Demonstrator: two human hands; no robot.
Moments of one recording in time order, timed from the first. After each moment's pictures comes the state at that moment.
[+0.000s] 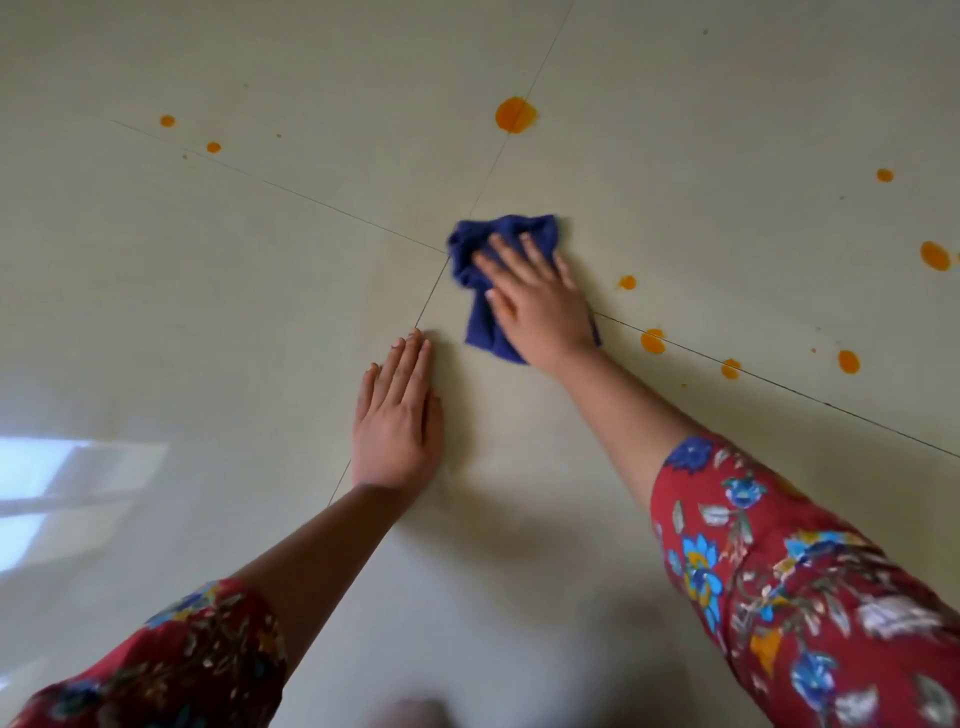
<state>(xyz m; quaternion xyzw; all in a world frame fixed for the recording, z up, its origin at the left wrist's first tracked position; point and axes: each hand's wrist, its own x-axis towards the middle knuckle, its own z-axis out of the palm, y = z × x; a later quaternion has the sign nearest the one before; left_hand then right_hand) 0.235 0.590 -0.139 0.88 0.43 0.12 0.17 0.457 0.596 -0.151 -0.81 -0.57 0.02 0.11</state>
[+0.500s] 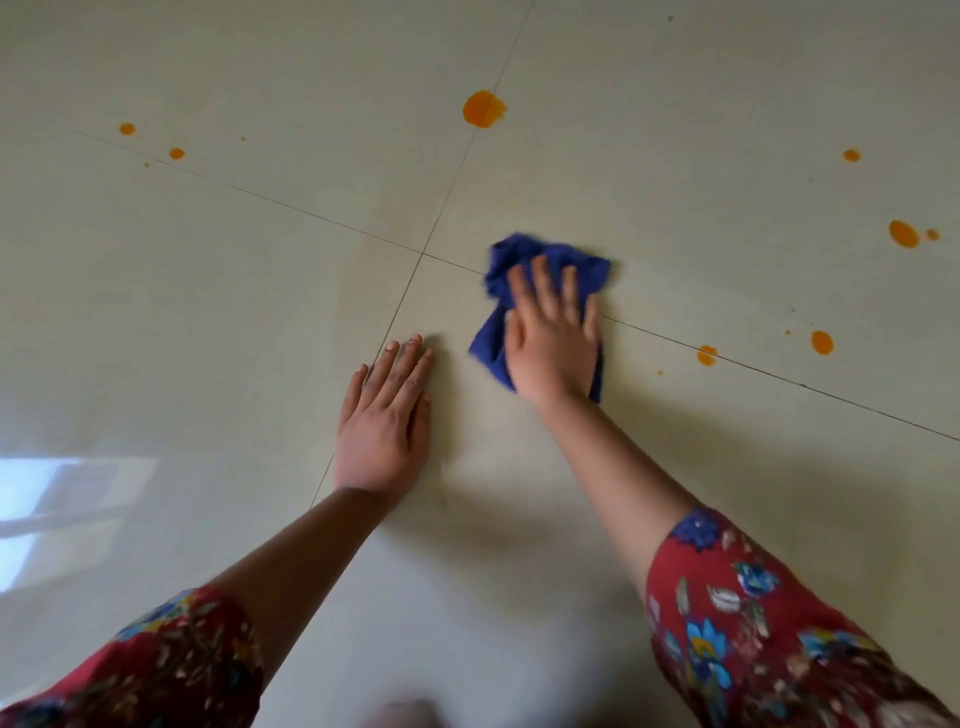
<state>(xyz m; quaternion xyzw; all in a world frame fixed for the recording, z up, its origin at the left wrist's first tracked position) 0.236 0.589 -0.140 0.90 0.39 0.11 0.17 0.437 0.547 -0.145 -0.91 -0.41 0.03 0.12</state>
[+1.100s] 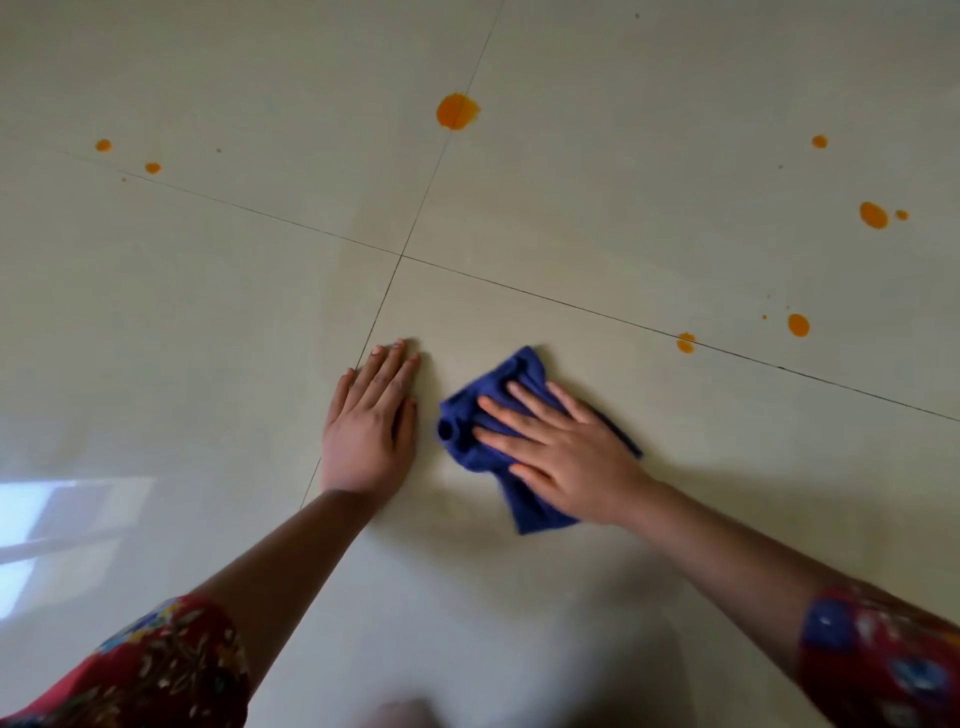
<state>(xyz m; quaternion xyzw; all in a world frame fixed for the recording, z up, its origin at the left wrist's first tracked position) 0.234 0.592 -0.144 0.90 0.38 0.10 0.18 0.430 0.424 -0.135 -0.66 -0.75 0.06 0.01</state>
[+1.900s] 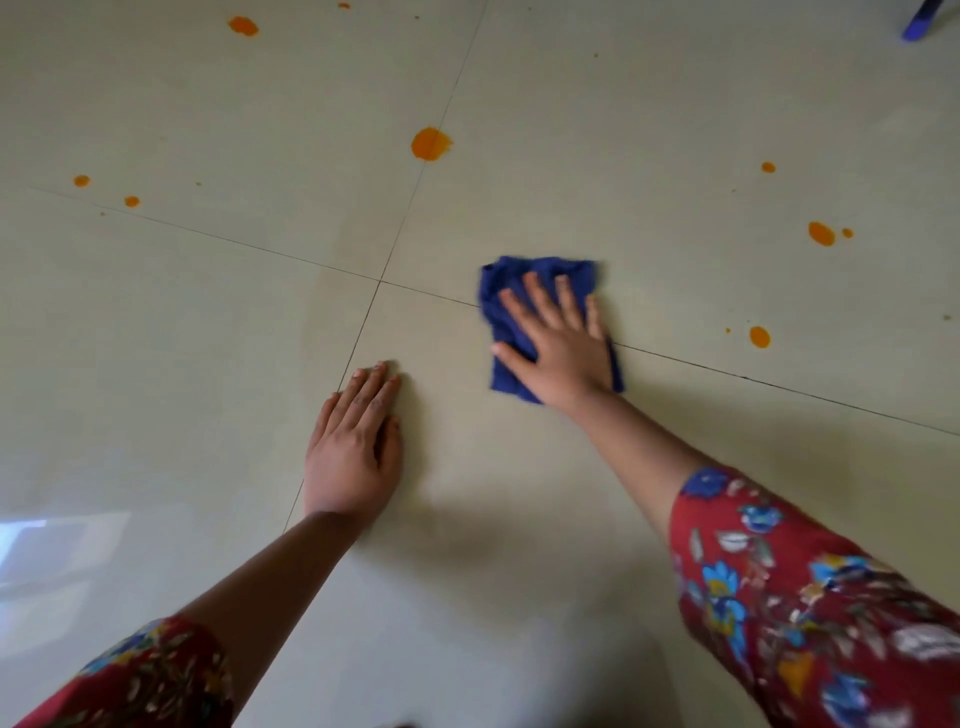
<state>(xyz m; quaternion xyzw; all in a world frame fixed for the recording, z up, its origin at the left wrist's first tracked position) 0.236 0.590 -0.141 0.90 0.38 0.12 0.19 0.490 0.508 -0.132 -0.87 -0.49 0.06 0.04</state>
